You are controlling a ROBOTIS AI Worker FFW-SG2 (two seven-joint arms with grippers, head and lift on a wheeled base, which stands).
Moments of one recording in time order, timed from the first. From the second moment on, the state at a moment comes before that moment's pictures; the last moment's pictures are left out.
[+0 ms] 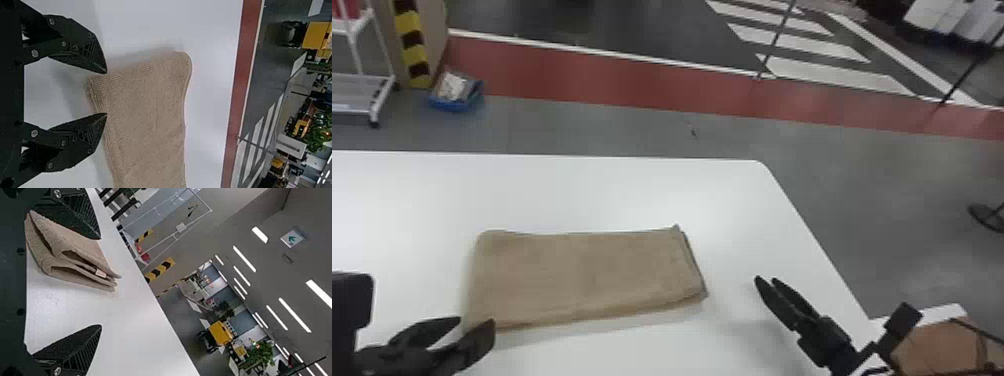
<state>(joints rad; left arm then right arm) 0.39 0.29 -0.13 -2.26 0.50 0.92 0.01 0.39 -0.08 -0.62 -1.74 -0.61 0.43 0.89</state>
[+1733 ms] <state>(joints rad) 0.49 0.29 0.03 -2.41 0.53 1.06 -0.01 0.37 -0.06 -0.55 -1.77 -0.60 0.43 0.85</state>
